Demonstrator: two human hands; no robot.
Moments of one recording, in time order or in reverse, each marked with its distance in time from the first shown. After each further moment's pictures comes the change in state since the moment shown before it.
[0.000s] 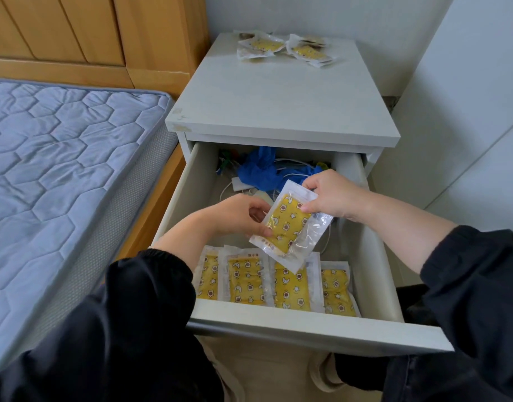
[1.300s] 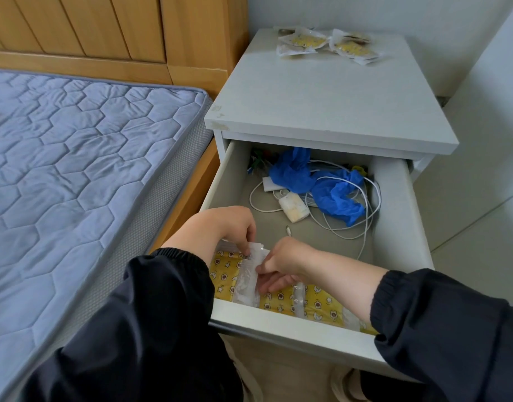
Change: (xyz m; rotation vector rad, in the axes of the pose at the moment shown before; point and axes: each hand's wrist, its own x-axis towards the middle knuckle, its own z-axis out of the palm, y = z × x) left_hand -0.007 -0.043 -0.028 0.626 -0.133 -0.256; right_hand 0.007 -0.050 0.130 0.588 -0.588 0.439
